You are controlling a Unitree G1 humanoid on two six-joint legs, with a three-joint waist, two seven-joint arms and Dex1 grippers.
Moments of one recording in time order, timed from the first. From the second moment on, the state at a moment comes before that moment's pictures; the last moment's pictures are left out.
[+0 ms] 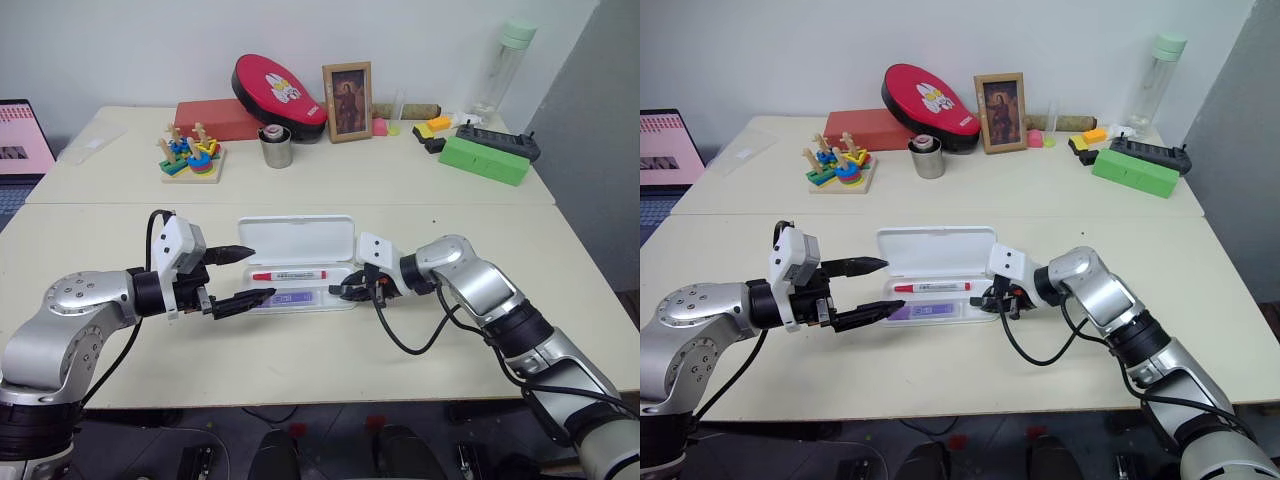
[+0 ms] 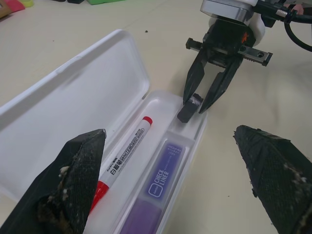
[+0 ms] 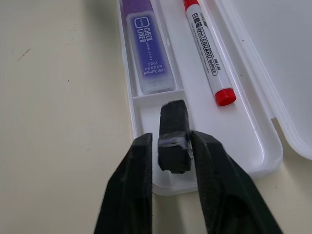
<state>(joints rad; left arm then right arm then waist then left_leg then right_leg) -0.18 0.86 0.20 -0.28 -0.59 0.56 -1.04 -0.76 -0.45 0.50 0.13 0.09 0.53 1.09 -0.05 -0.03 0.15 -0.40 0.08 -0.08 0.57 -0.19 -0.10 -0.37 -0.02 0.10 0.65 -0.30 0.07</state>
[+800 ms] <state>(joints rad) -0.16 0.70 0.36 -0.32 -0.72 0.67 -0.74 -1.15 -0.29 0.21 0.54 0.18 0.46 0.95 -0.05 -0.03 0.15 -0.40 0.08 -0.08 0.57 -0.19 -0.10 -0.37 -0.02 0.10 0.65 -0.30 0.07</state>
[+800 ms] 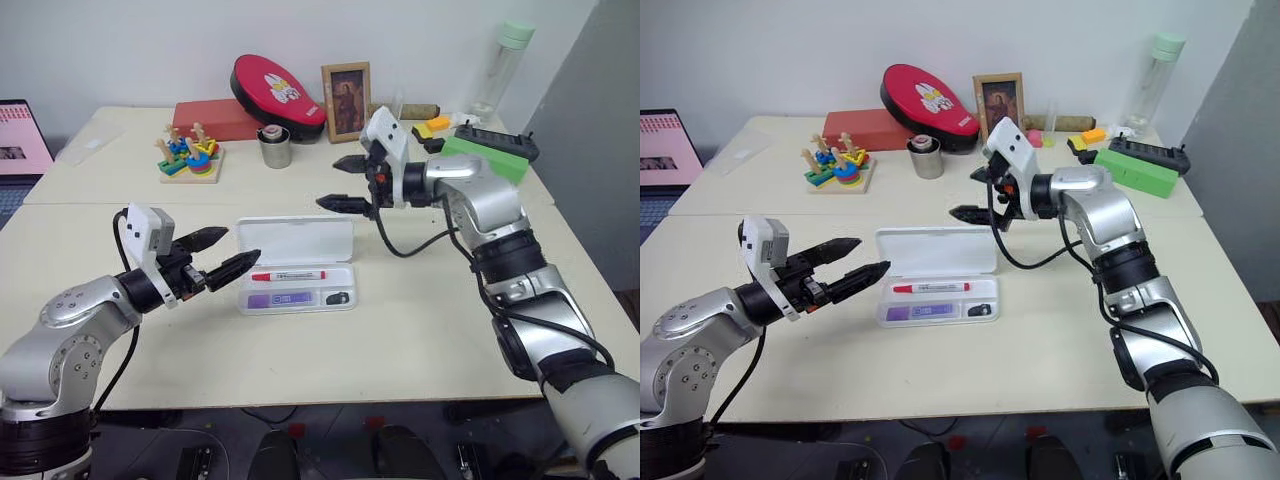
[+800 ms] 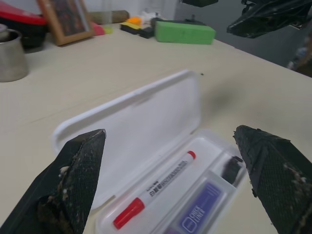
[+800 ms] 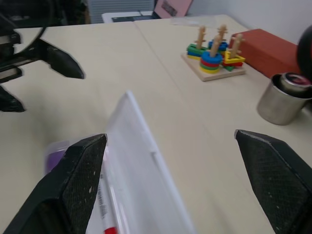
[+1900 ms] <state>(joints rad) -0.09 0.75 0.39 -0.39 -0.79 0.69 -0.76 -1.11 -0.22 0.28 0.58 0.02 0.44 1.02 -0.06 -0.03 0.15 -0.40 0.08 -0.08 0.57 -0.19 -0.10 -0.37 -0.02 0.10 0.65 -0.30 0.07</state>
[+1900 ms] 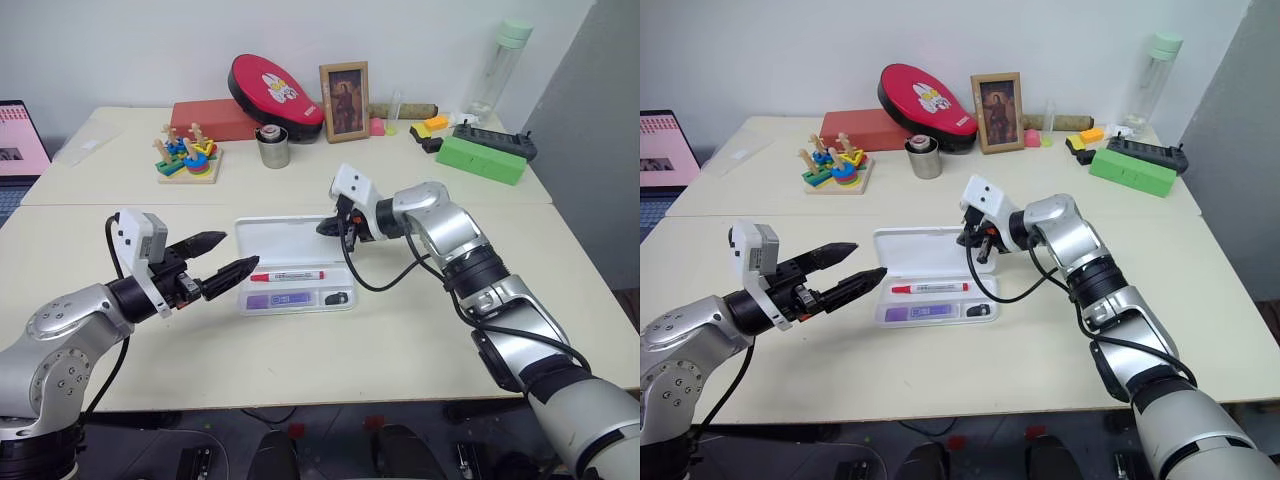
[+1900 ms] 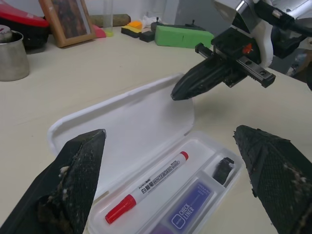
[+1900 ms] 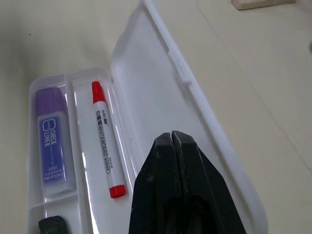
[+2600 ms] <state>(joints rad) -0.10 0.75 0.40 -0.39 -0.81 0.68 -0.77 -1.21 -0.18 0.28 0.84 -0.09 0.29 0.95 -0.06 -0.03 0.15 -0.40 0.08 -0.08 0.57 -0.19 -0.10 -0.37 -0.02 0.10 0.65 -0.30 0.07</state>
